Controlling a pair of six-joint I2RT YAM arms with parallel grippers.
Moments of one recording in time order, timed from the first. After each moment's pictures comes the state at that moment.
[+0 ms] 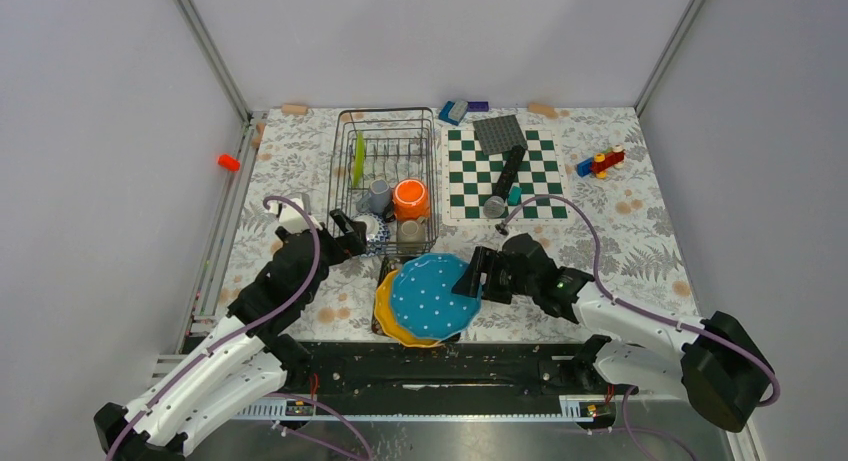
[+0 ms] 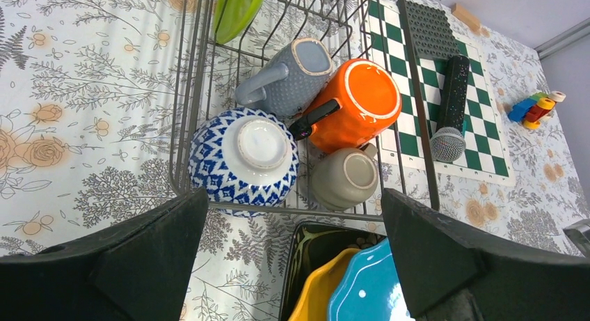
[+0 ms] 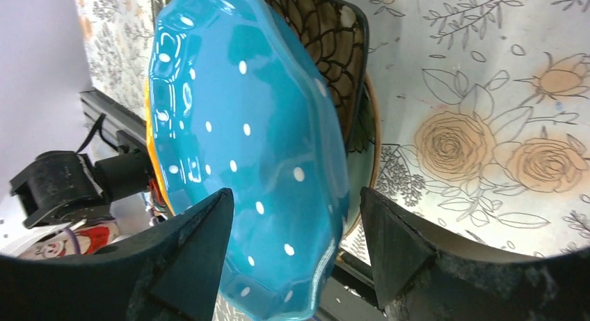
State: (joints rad) left arm -0.65 0.61 0.56 -0.30 -0.49 -0.64; right arm 0.77 1.08 0.46 -0.09 -0.19 0.93
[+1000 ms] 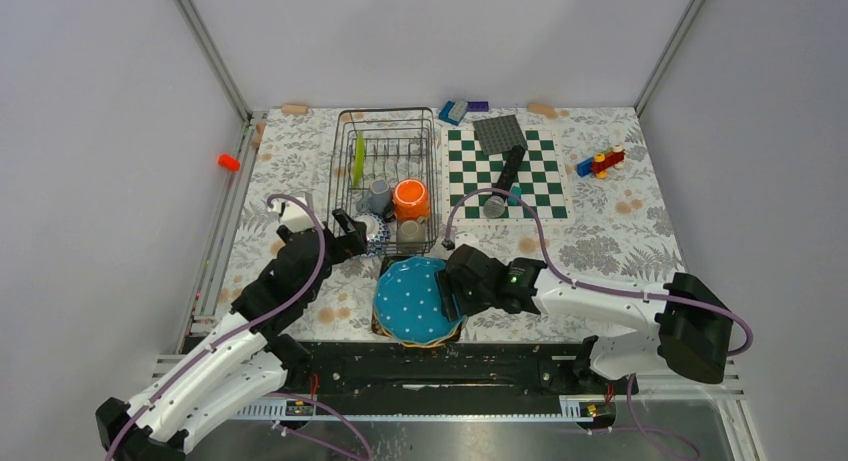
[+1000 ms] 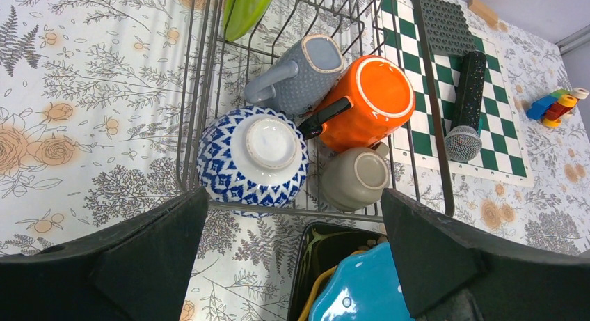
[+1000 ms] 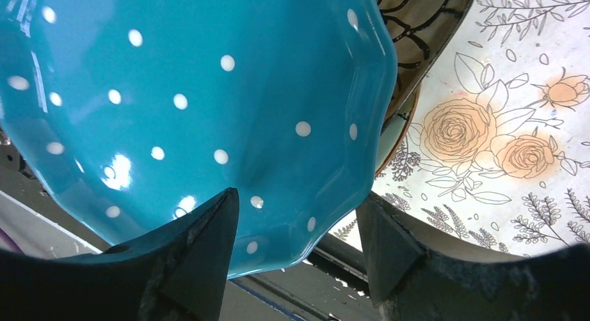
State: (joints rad) left arm -0.65 0.63 0.56 -0.30 -0.51 -0.63; right arm 1.09 1.31 0.80 -0.49 0.11 0.68
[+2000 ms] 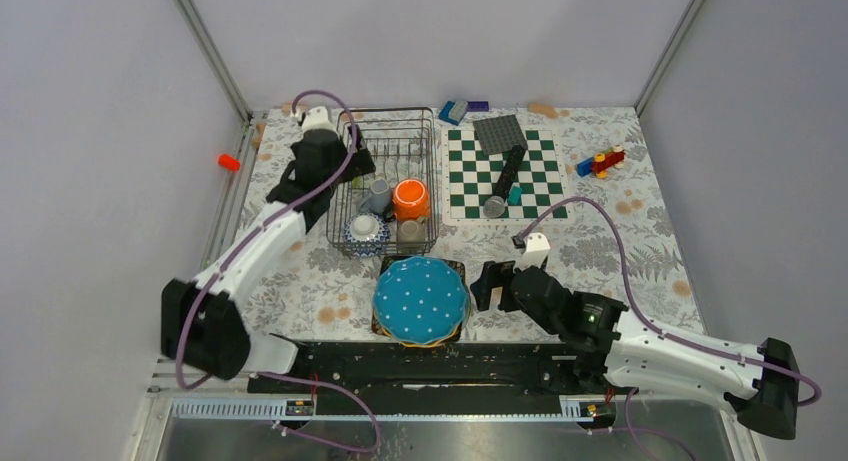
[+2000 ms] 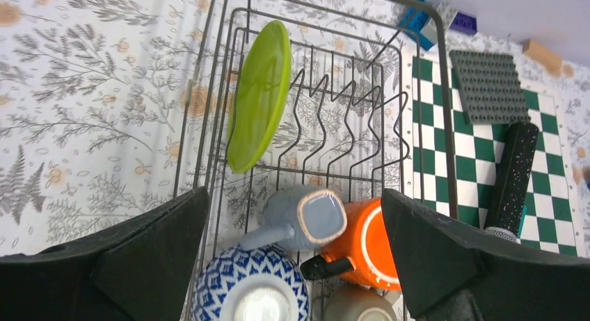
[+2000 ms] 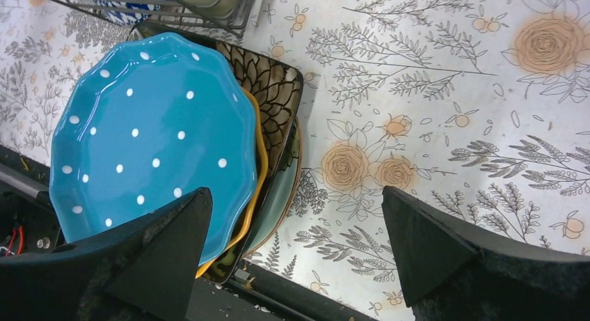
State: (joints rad) left arm -0.37 1.31 1.05 -0.17 -0.29 -0.46; right arm 1.11 0.76 0.50 -0.38 0.48 0.74
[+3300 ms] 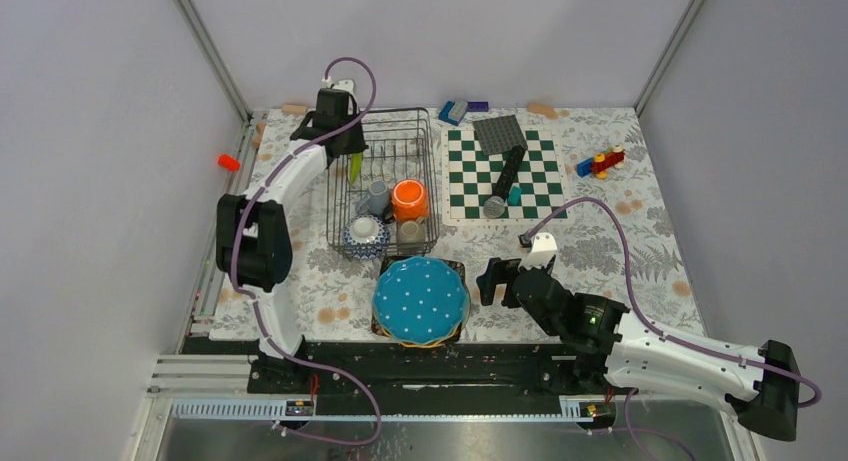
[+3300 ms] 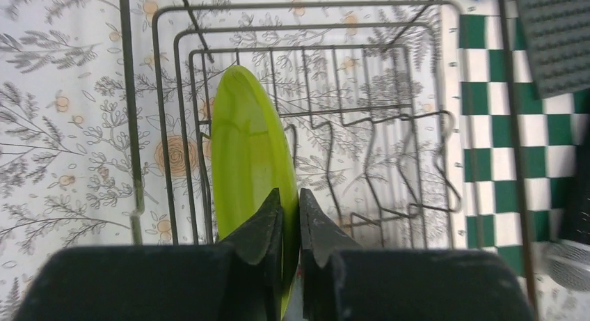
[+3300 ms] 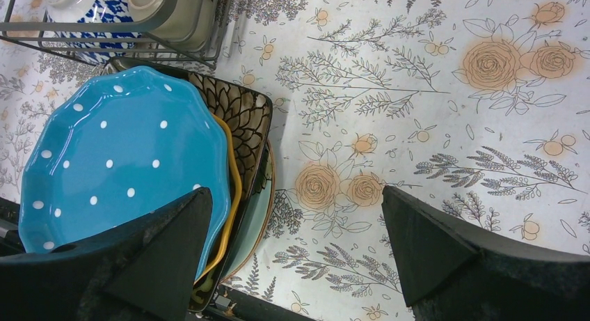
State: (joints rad) left arm -0.22 1.92 1.59 -0.34 -0.02 -0.26; right arm 1.11 0.73 0.47 -0.37 0.59 0.73
